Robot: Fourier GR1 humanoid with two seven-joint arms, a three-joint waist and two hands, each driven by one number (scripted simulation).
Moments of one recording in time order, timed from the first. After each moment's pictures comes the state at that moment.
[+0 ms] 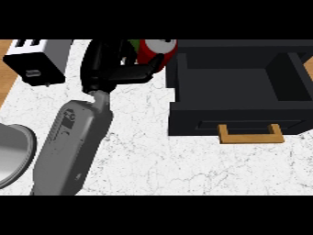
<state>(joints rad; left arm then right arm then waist) -0.72 0.00 -0.07 -1.35 0.23 0.37 0.18 0.47 -0.01 -0.67 -2.29 -0.52 0.46 0.22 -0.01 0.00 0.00</state>
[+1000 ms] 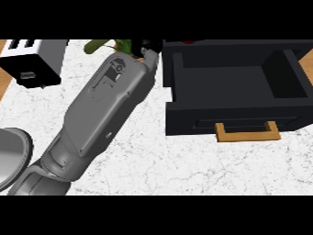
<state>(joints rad) -1.17 0.00 -0.17 -0.91 0.39 0.58 0.10 0.42 -0.02 -0.66 -2.29 -0.54 0.44 0.27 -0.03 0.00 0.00</state>
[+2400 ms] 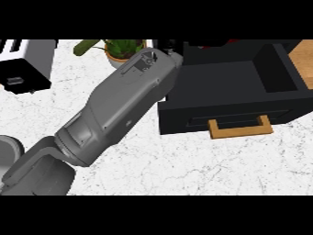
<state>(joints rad) -1.39 0.00 -0.50 -0.50 0.81 0.70 -0.08 0.35 -0.03 -0.66 -2.30 -0.55 0.44 0.32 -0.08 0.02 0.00</state>
